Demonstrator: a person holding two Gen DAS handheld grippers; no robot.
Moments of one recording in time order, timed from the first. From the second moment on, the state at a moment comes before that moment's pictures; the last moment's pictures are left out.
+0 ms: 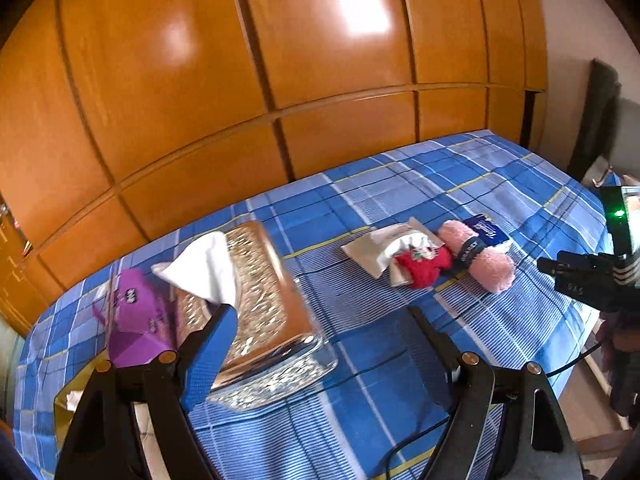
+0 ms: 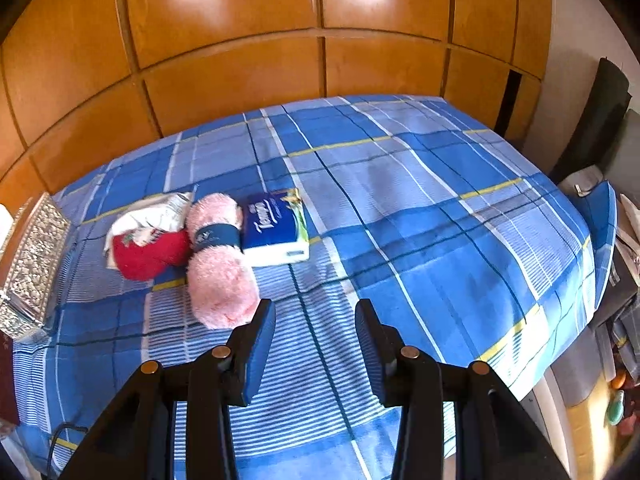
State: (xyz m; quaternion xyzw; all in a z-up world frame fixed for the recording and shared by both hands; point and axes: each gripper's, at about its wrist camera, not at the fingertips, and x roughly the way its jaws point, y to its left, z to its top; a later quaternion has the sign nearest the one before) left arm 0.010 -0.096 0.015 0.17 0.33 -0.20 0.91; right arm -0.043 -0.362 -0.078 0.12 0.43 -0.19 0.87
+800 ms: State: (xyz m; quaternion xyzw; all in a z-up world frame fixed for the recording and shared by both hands) left arm 0.045 -0.158 -0.004 0.14 0.39 -0.27 0.87; right arm -0.041 -0.374 -0.117 0.13 0.48 -0.20 0.84
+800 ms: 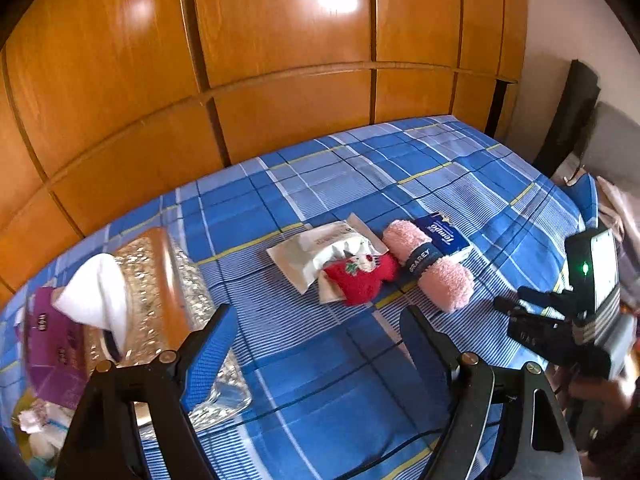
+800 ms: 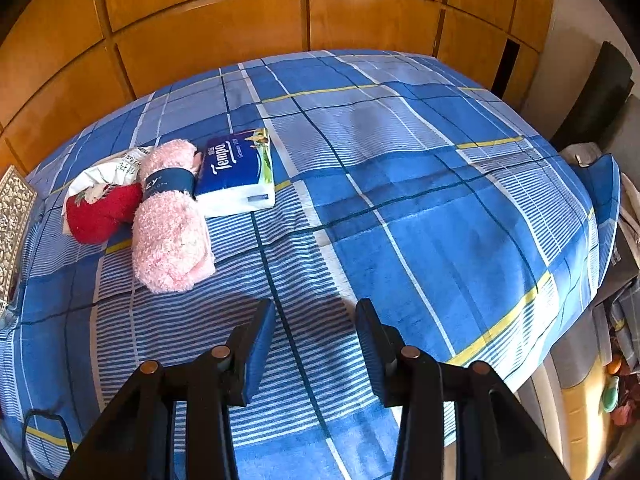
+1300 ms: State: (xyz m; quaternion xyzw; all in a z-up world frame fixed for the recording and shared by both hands) left arm 0.089 -0.225 -0.054 0.21 0.43 -0.29 0.83; right arm -0.041 -0.376 -0.119 0.14 0.48 -0.20 0.85
